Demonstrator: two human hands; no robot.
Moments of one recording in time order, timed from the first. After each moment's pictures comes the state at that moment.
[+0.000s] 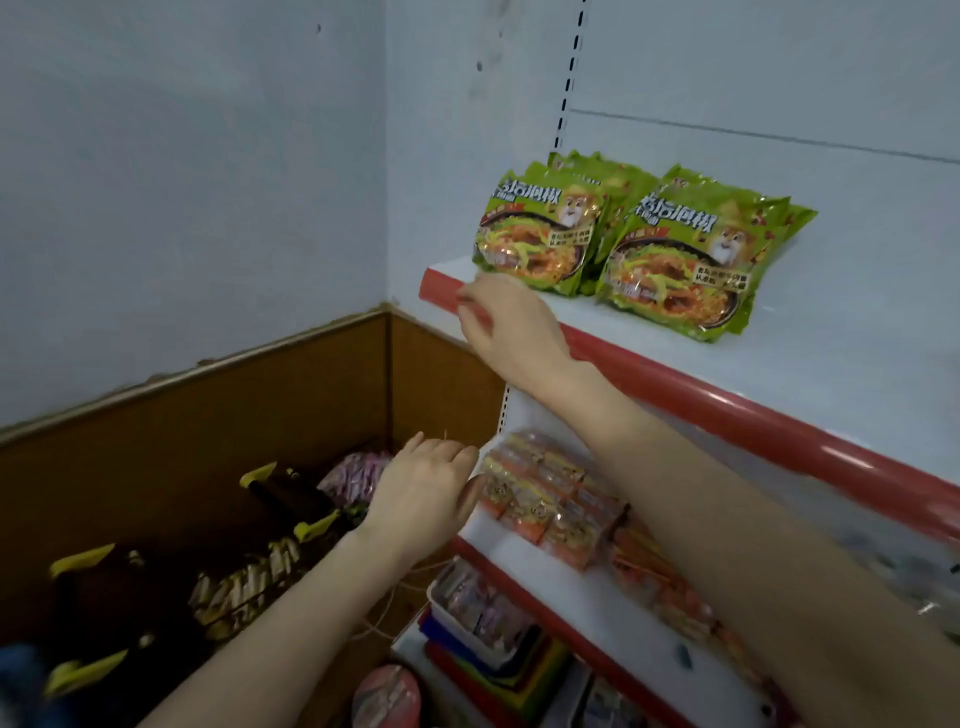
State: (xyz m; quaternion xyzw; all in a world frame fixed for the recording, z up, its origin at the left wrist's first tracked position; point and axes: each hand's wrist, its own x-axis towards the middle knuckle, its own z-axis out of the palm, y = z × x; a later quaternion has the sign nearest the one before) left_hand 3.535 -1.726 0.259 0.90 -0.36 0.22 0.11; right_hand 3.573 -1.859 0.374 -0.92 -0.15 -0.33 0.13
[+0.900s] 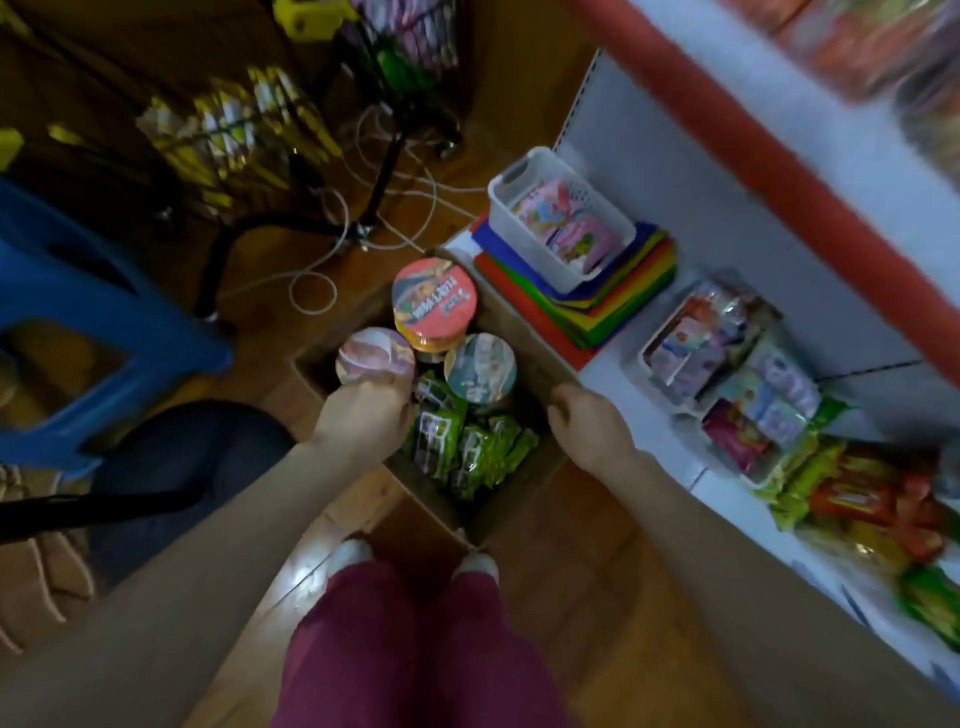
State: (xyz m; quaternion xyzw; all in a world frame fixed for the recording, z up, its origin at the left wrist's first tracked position) left_hand 3.409 -1.603 -0.220 0.95 -0.20 -0.21 0.11; right_hand 3.363 -1.841 -0.220 -0.95 0.10 0.23 0.19
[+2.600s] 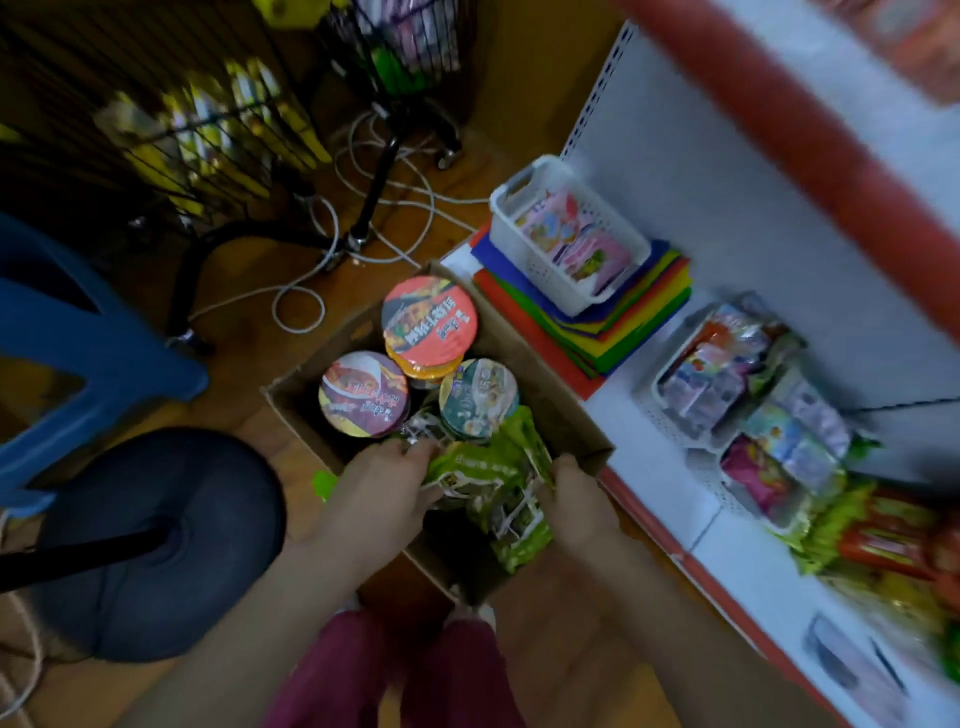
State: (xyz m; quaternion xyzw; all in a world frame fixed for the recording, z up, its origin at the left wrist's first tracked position) left_hand 3.389 -1.626 -0.278 0.93 -0.19 -0.26 0.18; right_hand 3.343 -1.831 -0.318 -0.89 0.19 0.33 0.24
